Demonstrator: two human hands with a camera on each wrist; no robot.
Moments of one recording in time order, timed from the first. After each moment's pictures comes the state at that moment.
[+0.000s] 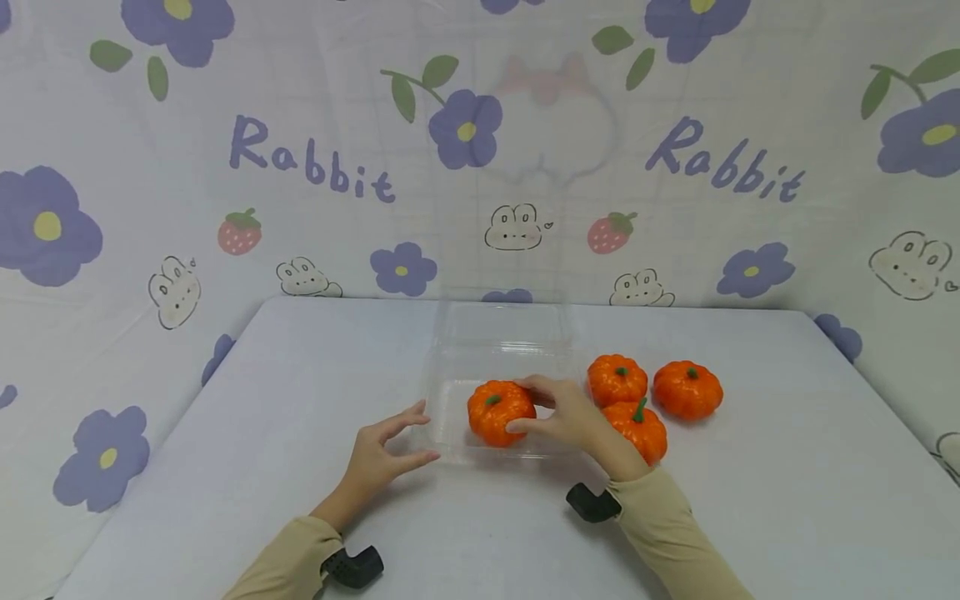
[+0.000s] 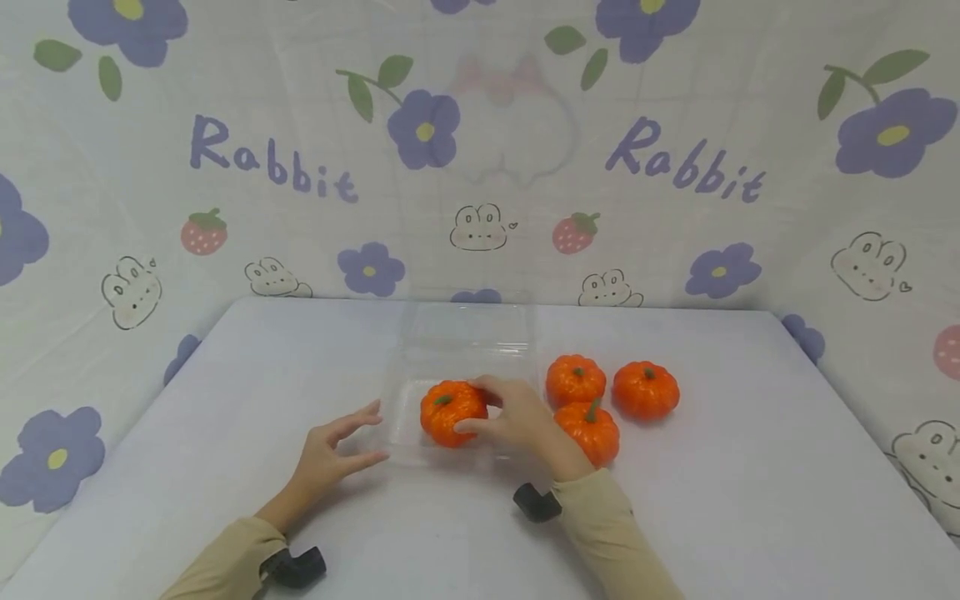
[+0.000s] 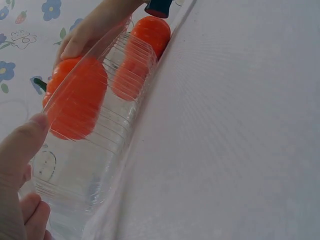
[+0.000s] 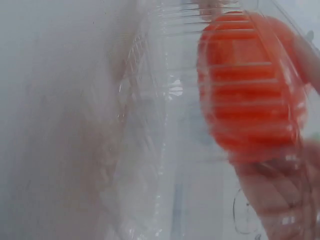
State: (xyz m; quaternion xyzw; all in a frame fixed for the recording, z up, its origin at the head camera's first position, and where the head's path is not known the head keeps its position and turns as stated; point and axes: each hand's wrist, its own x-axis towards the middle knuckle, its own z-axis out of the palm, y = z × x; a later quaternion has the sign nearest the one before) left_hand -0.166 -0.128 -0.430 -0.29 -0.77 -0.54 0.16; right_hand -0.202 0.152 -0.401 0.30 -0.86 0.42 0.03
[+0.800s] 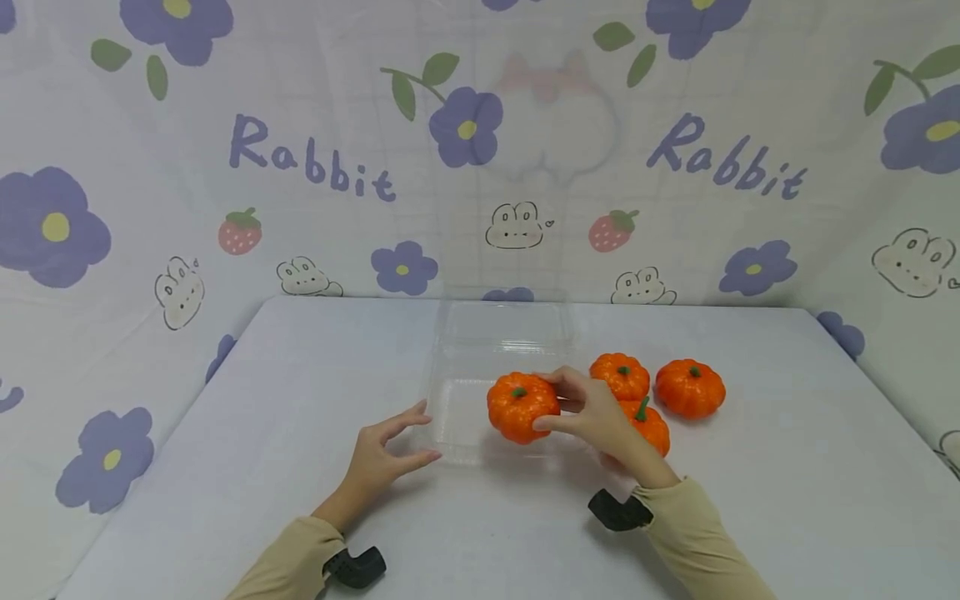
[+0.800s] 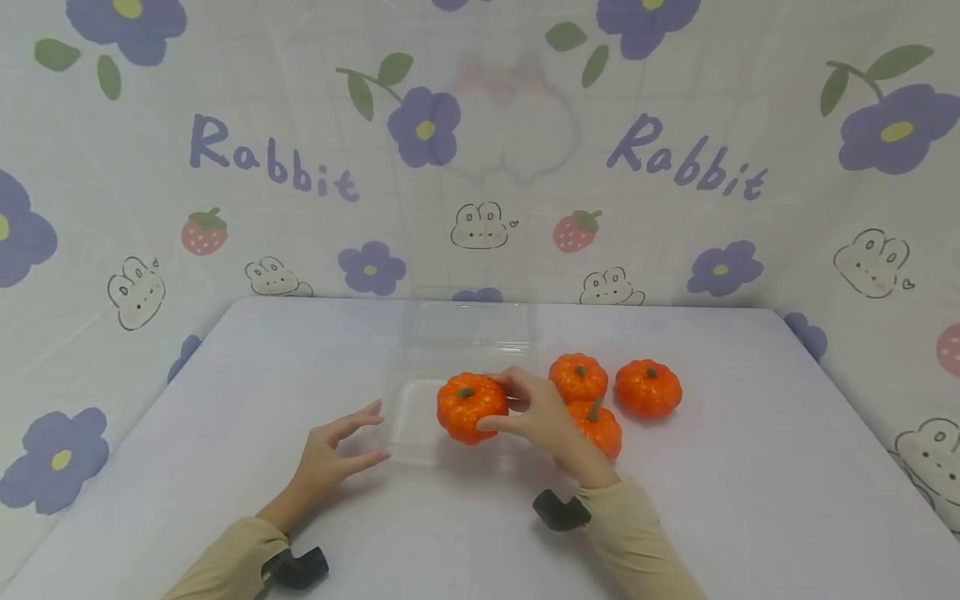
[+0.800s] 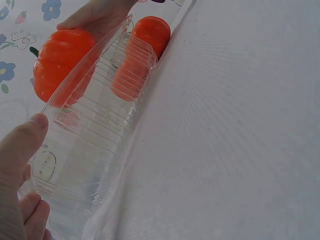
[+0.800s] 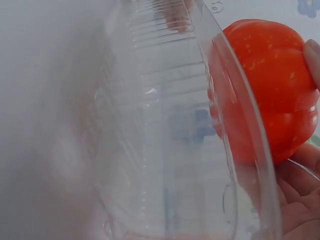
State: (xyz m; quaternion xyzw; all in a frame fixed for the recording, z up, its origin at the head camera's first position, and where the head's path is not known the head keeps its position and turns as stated) left_hand -0.164 -0.128 -0.429 -0.30 -0.78 -0.52 0.18; right_hand -0.186 0.171 -0.389 0.23 -0.80 0.55 0.01
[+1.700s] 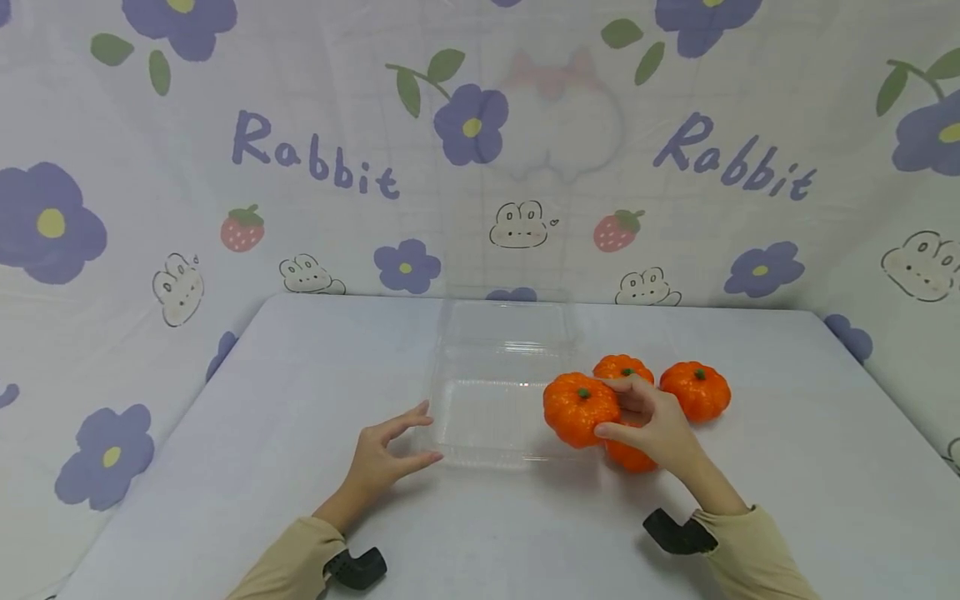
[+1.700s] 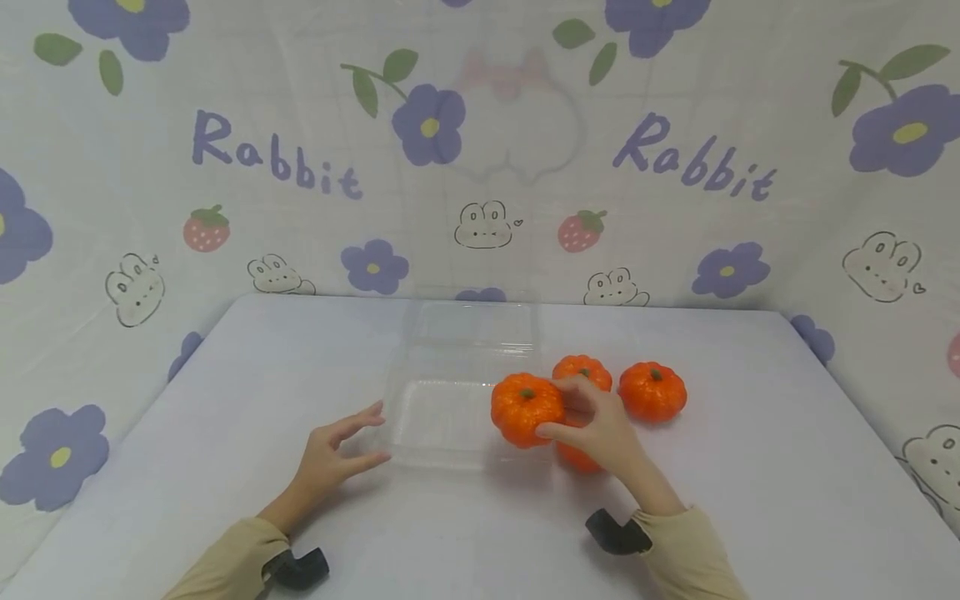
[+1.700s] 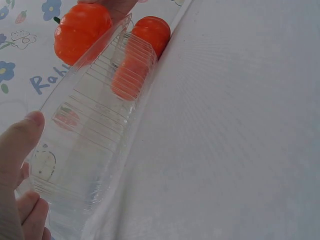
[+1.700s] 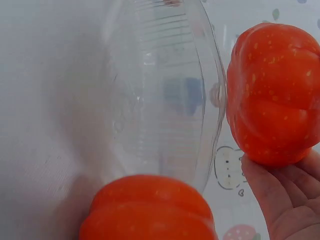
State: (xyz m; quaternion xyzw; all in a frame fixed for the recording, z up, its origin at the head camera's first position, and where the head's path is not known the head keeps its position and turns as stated) left_hand -0.165 -0.130 -0.432 -0.30 -0.77 -0.53 0.18; right_hand -0.162 0.223 -0.388 0.20 -0.82 0.53 0.09
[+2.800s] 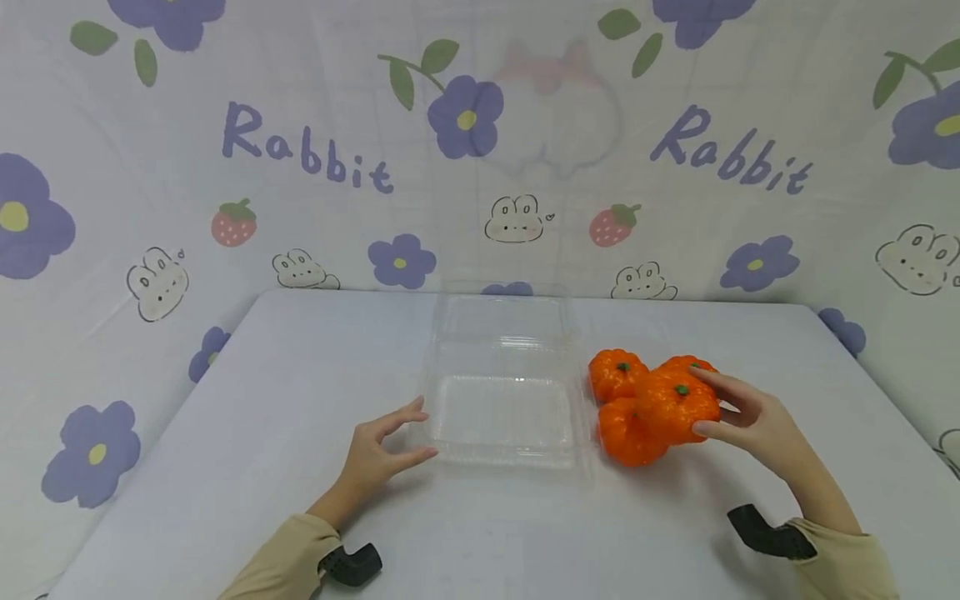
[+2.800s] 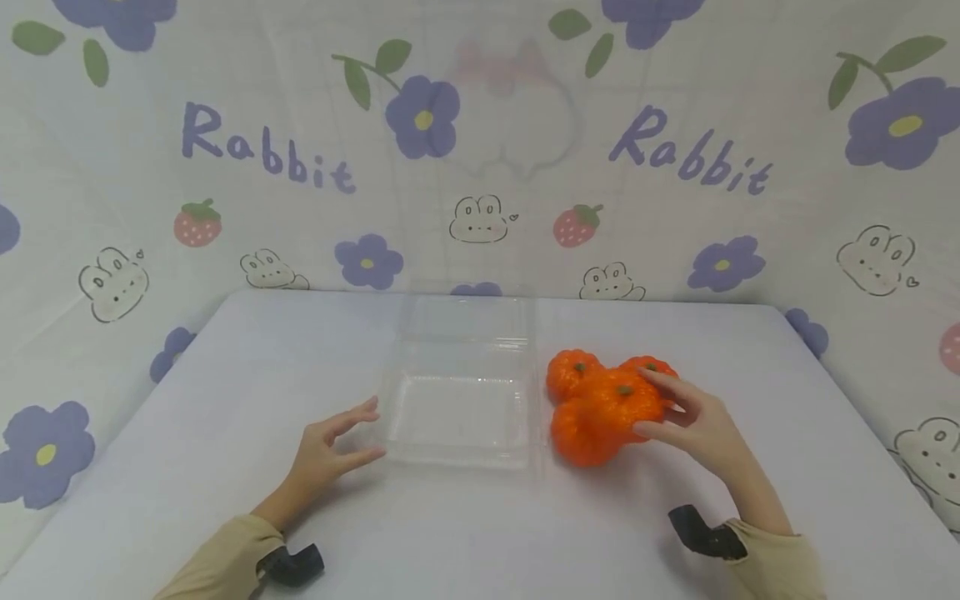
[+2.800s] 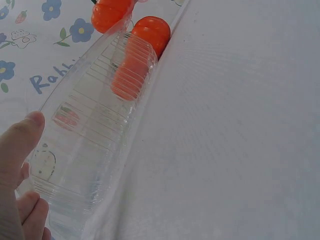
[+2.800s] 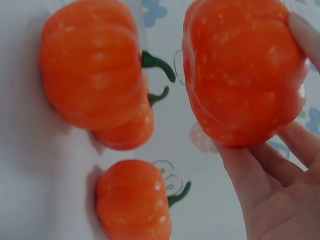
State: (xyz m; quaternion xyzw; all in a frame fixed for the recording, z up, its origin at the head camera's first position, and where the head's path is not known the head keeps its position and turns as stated) left_hand -0.165 -0.130 -0.430 -0.30 -0.77 -0.53 0.17; right_hand -0.141 0.322 -0.377 0.18 -0.83 0.52 0.06
